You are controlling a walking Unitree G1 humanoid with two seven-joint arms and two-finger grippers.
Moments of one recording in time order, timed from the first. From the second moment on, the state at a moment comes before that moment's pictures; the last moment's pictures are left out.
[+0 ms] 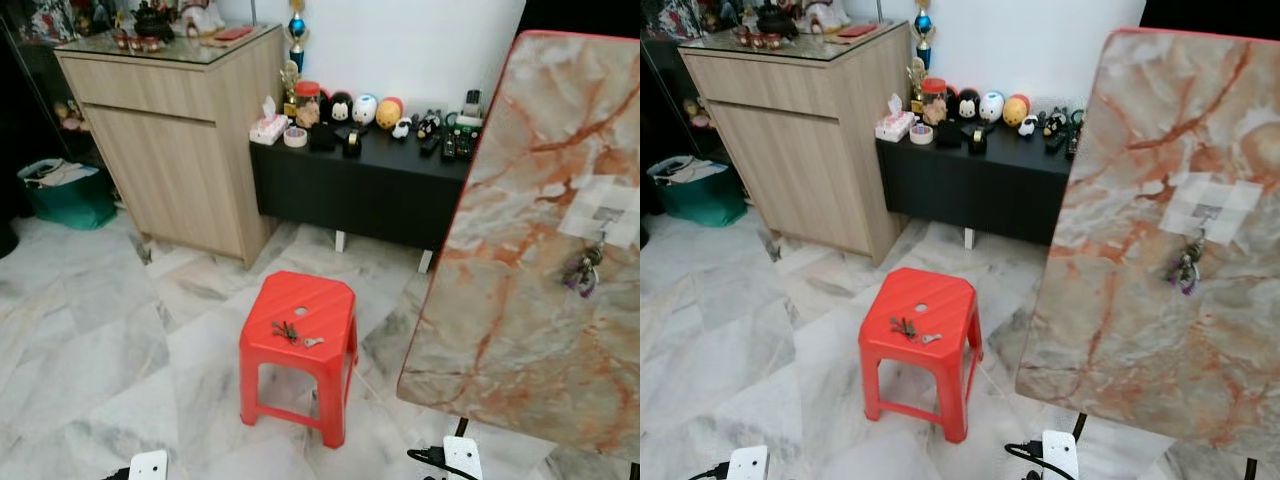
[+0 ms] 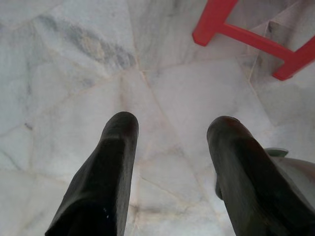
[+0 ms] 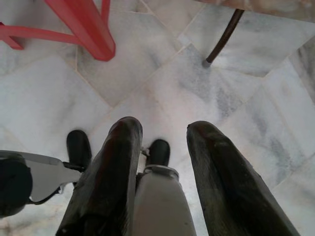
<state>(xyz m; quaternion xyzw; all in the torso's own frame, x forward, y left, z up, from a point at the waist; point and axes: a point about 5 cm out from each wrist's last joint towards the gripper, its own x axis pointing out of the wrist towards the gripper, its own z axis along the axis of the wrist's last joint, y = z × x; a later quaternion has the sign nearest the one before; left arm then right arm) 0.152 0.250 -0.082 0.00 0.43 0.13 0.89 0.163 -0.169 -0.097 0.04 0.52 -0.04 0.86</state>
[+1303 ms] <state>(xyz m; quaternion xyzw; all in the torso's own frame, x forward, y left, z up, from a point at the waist) 0.149 0.251 -0.083 0.00 0.44 0.13 0.89 0.162 -0.150 -0.098 0.04 0.52 -0.03 0.85</state>
